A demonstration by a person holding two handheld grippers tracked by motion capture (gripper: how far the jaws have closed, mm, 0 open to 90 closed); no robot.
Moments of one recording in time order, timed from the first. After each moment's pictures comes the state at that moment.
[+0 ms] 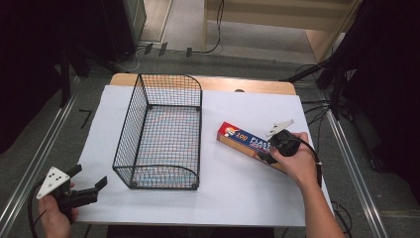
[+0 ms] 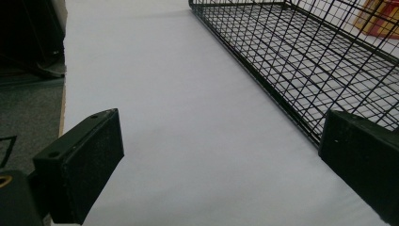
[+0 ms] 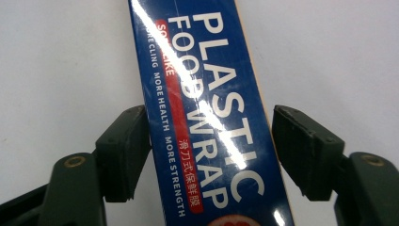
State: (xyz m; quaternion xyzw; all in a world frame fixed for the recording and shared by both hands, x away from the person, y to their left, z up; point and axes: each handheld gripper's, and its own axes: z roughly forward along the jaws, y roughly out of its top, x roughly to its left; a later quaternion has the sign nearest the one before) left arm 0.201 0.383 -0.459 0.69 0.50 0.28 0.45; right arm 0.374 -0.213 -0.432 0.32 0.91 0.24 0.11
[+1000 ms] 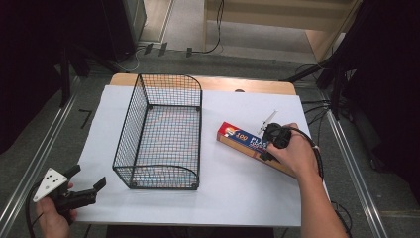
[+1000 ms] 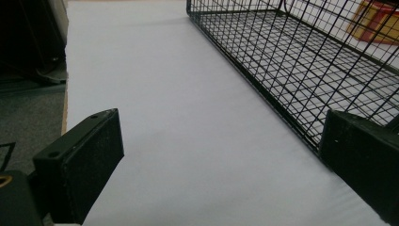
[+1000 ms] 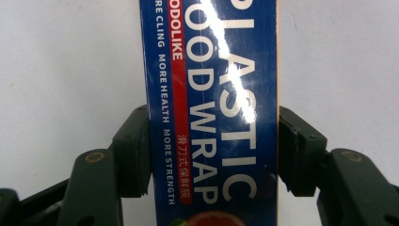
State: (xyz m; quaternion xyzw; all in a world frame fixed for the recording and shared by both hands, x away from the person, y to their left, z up) left arm 0.196 0.385 -0.457 0.68 0.49 0.28 0.46; right arm 0.400 -0.194 -0.421 0.27 0.96 0.11 0.04
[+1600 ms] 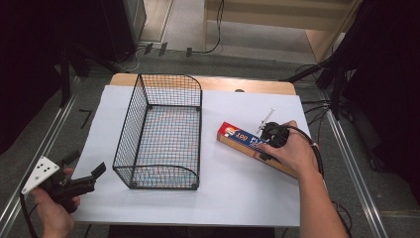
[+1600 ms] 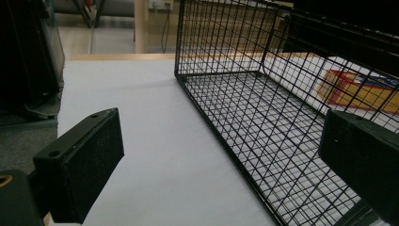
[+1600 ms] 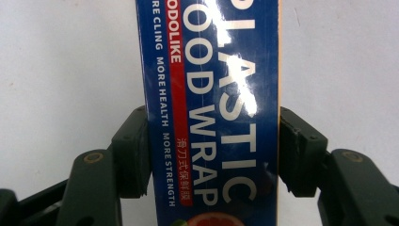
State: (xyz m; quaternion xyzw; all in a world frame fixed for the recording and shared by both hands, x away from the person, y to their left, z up) left arm 0.208 0.378 -0.419 0.64 0.47 0.29 0.53; right arm 0.404 -0.189 -0.420 0.28 0.96 0.08 0.02
